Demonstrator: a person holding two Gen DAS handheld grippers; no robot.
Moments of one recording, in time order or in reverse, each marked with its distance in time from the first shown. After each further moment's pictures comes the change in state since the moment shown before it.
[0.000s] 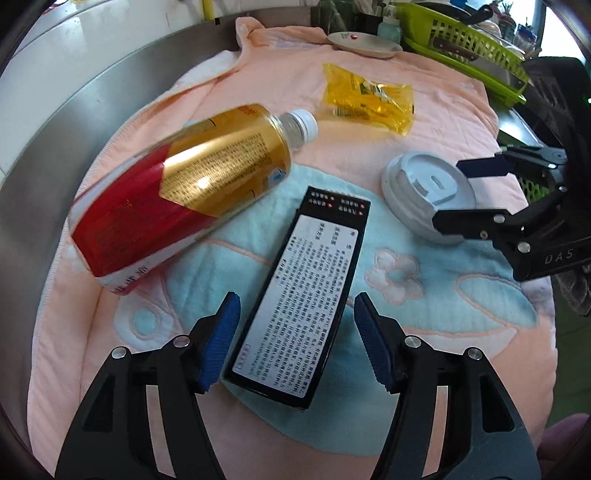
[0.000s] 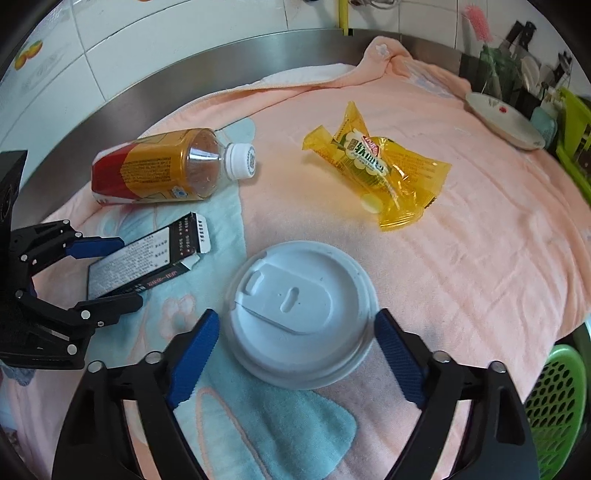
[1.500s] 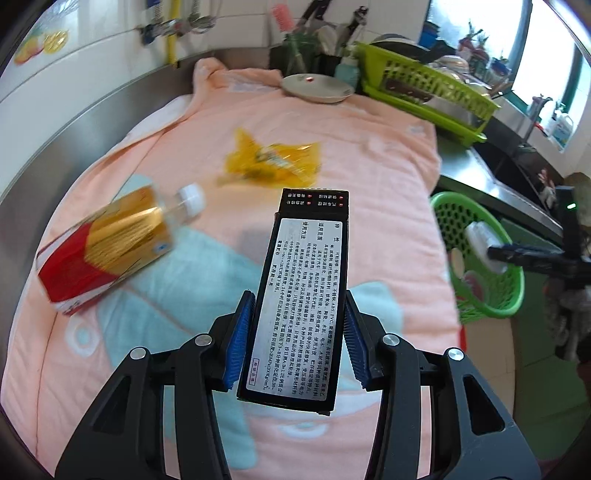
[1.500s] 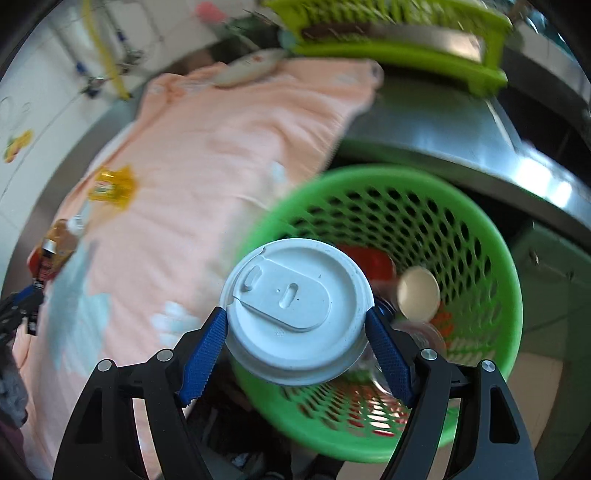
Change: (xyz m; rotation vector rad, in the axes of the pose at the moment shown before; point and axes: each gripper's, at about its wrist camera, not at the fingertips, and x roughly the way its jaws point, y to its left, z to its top) left arm -0.047 -0.085 0.032 -0.051 -0.138 -0.130; right arm -0.116 -0.194 -0.165 0.587 -0.029 -0.176
